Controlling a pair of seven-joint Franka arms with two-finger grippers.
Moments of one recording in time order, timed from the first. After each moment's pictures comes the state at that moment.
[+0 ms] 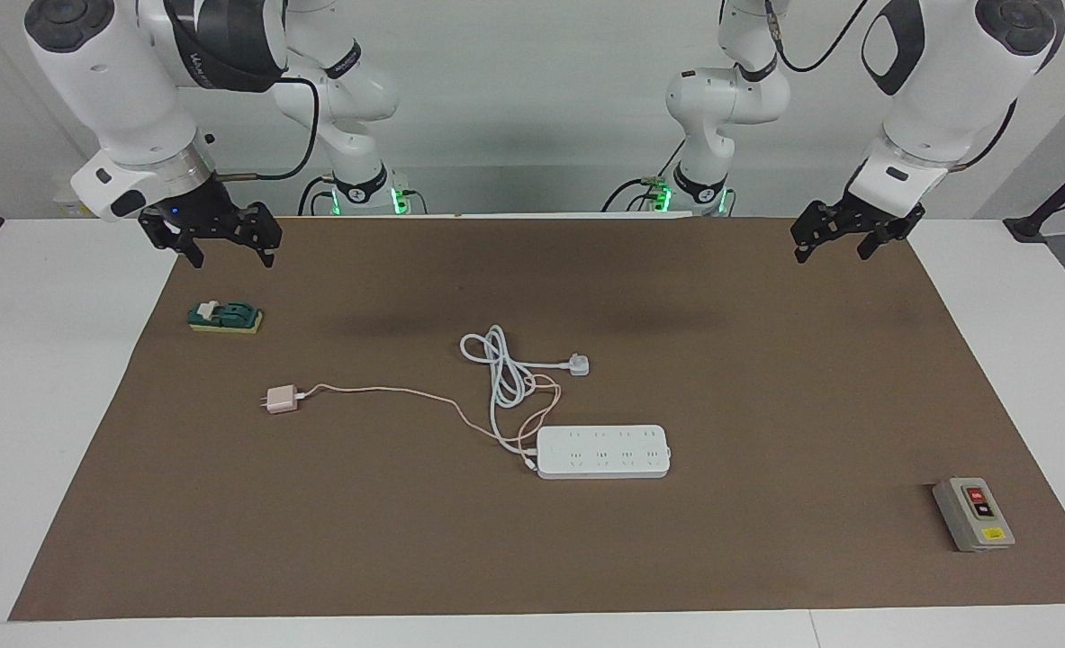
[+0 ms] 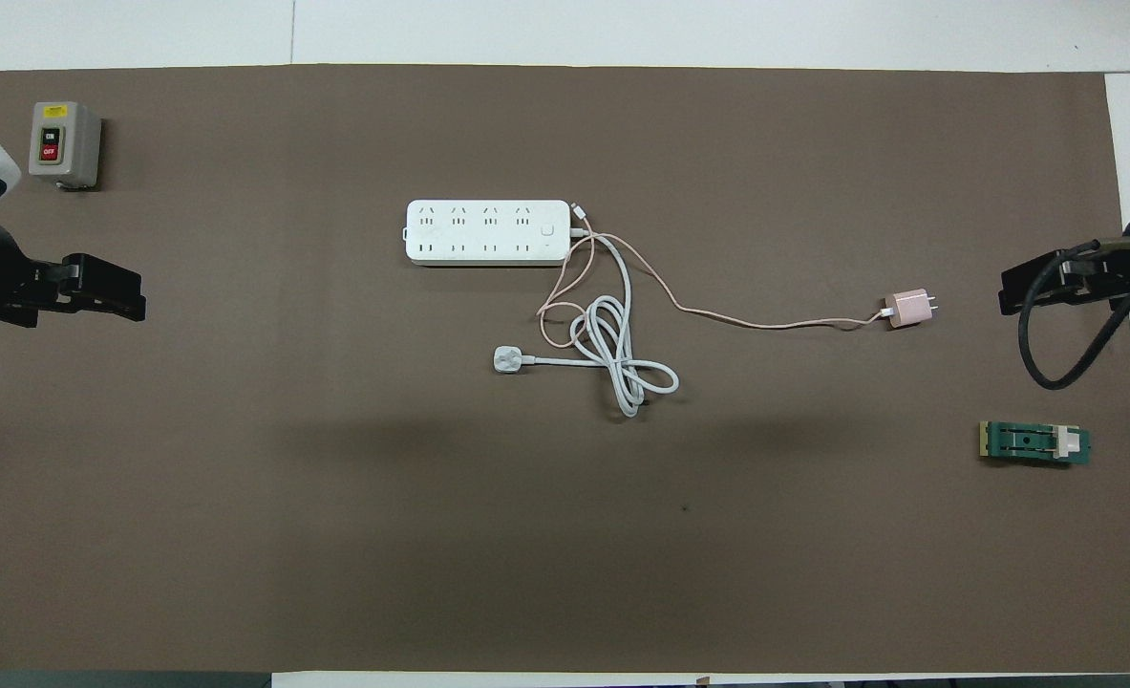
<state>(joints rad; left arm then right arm) -0.12 -0.01 0.02 -1.64 0.00 1.57 -0.08 -0.04 0.01 0.01 -1.63 -0.04 1.57 -0.03</state>
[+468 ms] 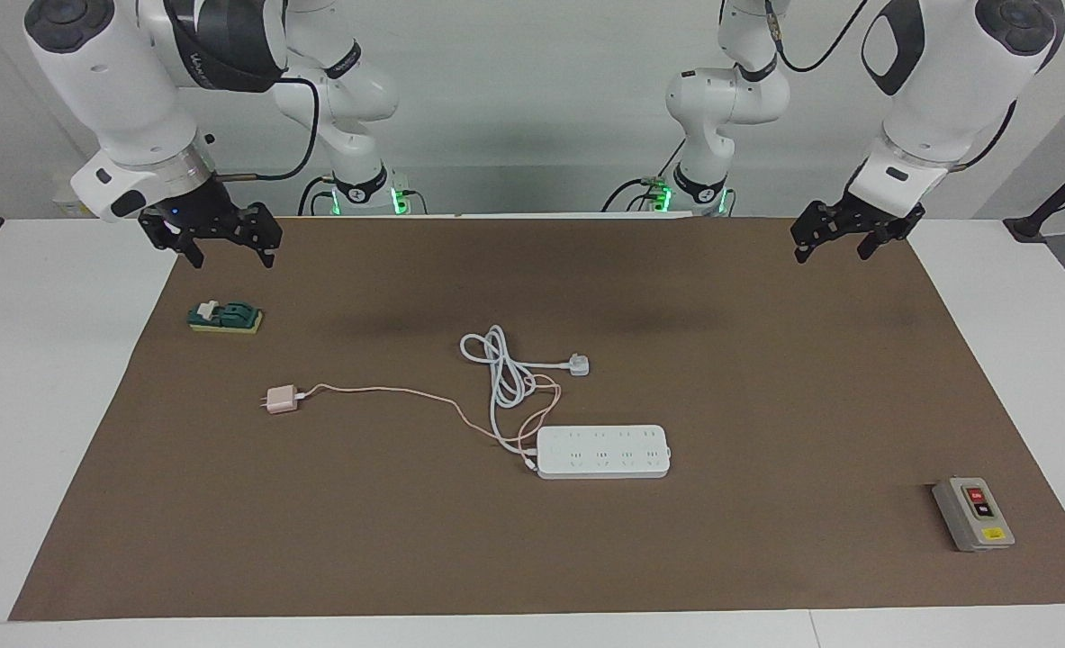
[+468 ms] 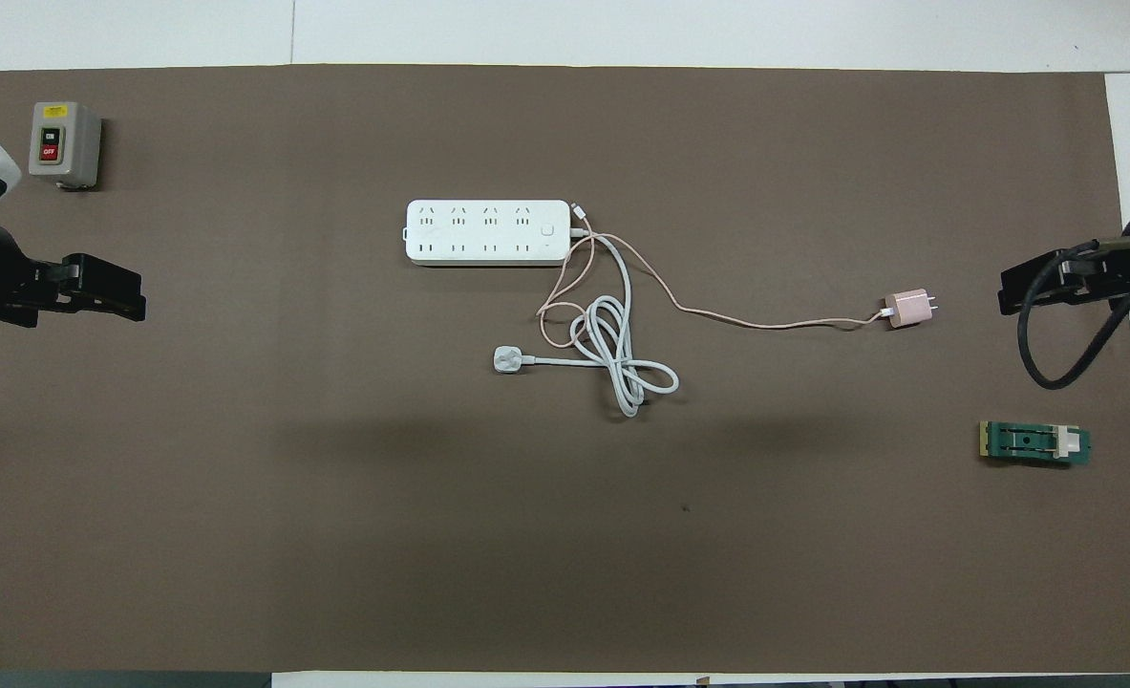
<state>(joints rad) -0.12 -0.01 0.02 -1.64 0.00 1.57 -0.08 -0.04 0.01 0.01 -1.63 -0.04 1.57 -0.03</state>
